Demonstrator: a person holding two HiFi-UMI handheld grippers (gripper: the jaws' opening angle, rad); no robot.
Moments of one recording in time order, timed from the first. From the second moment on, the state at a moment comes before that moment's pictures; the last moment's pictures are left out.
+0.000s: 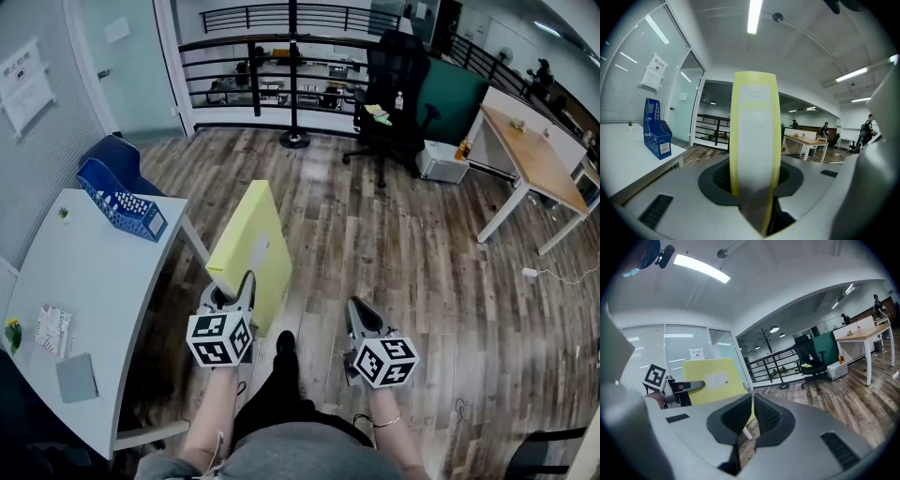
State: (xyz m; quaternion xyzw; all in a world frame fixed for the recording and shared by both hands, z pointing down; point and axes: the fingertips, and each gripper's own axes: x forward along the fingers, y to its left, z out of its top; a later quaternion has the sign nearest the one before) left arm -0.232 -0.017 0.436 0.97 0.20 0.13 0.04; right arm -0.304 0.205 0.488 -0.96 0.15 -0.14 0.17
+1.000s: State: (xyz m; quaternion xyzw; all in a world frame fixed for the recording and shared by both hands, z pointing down) left arm 0.046 -0.084 0.427 0.98 0.15 0.12 0.06; right arm 0.013 0.138 0.480 -0.95 0.22 -0.16 0.17
